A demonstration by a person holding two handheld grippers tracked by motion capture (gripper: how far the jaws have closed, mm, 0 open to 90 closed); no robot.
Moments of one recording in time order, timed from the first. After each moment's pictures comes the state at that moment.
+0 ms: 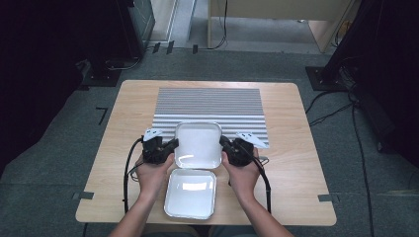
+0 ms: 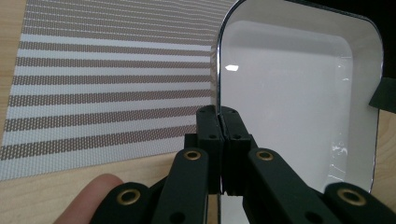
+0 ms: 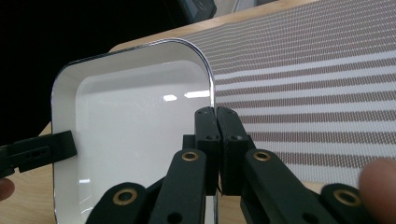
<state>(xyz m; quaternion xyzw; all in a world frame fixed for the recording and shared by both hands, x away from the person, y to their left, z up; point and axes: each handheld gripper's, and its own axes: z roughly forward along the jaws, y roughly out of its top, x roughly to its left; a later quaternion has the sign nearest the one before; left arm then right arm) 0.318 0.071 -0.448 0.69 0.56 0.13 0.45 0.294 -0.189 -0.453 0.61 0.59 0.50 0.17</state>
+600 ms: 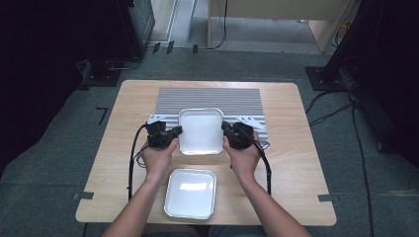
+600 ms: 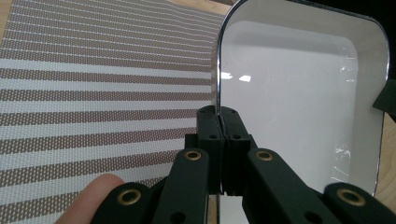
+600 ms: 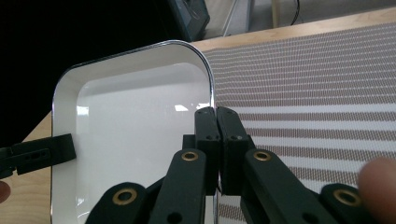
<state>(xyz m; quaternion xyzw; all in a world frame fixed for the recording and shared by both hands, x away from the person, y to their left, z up) 0.366 0.062 -0.446 0.67 0.57 0.11 0.46 0.340 -0.194 -0.440 0.60 0.60 0.49 0.20</state>
